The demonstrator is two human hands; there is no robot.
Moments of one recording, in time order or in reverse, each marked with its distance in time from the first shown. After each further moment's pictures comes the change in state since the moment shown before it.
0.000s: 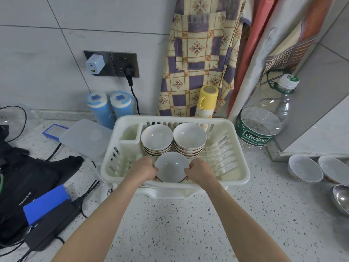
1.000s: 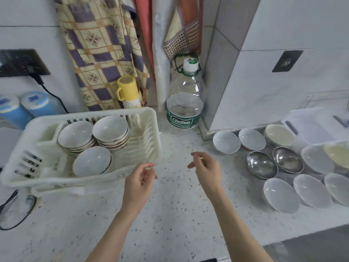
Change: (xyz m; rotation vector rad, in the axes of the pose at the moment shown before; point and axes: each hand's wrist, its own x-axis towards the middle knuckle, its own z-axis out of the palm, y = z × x) left_hand -0.128 0.179 0.147 -0.819 0.267 0.424; right_hand -0.096 0.207 -0.141 0.685 0.467 -0.089
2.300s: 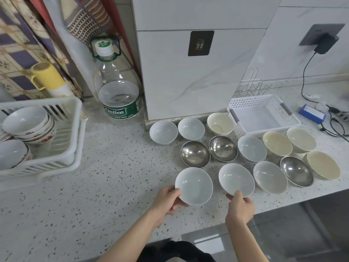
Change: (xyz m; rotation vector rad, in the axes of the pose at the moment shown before) left_hand -0.075 0.027 0.298 -0.246 -0.535 -0.708; right_hand 0.007 0.187 -0.278 0.258 0.736 0.636
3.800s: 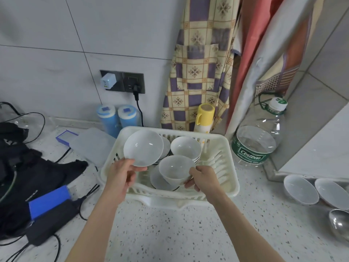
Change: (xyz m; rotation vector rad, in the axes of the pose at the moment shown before) left_hand -0.181 0.074 -0.535 -0.382 0.660 0.587; right_hand -0.446 -0.001 0.339 -0.505 -1.190 -0.491
